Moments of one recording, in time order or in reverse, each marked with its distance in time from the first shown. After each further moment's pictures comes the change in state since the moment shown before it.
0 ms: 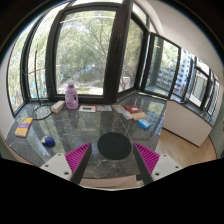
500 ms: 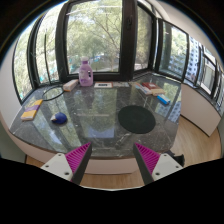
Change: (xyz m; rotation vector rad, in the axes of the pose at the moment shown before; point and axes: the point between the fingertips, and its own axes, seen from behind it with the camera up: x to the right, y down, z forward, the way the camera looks) arm -0.087 0.135 0.033 -0.142 -0.134 0.024
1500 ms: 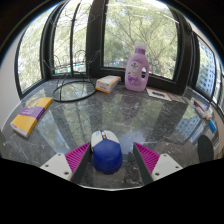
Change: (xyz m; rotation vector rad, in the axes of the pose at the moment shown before) arm -0.294 -0.084 0.287 0.074 -0.139 -0.154
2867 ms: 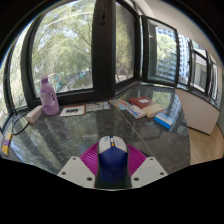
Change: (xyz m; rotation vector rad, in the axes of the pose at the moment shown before) arm 0.412 -0.015 -0.084 0.098 0.269 0.262
